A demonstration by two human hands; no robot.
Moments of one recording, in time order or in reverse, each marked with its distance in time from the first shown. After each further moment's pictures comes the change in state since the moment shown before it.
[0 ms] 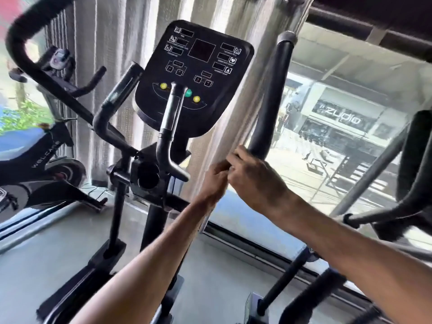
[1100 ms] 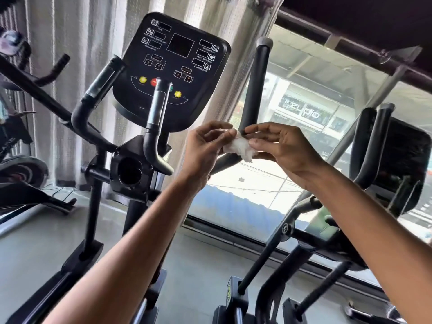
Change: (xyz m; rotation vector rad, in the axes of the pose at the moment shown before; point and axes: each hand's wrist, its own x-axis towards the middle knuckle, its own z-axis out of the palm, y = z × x) left_hand -0.025 0.078 -0.026 -0.497 -0.042 0.105; right_hand -0.017 0.034 -0.077 1.399 0.098 0.930
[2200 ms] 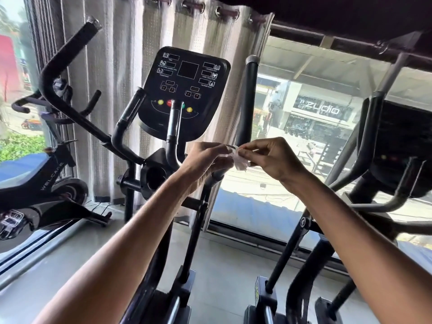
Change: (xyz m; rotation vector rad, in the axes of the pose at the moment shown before) left_hand -0.053 0.048 -0.017 0.338 -0.164 -0.245; right_hand -0.059 -0.004 0.025 -0.146 0.082 -0.136
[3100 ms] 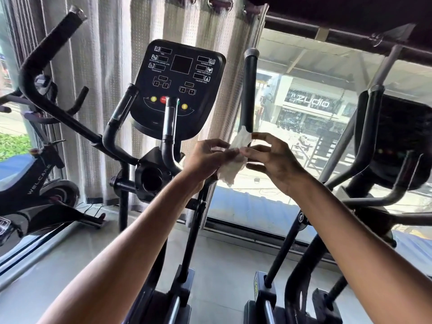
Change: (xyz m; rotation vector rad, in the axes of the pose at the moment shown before) left_hand 0.019 -0.011 -0.005 0.093 0.030 -0.033; right_hand 0.009 0.005 0.012 0.407 0.047 0.309
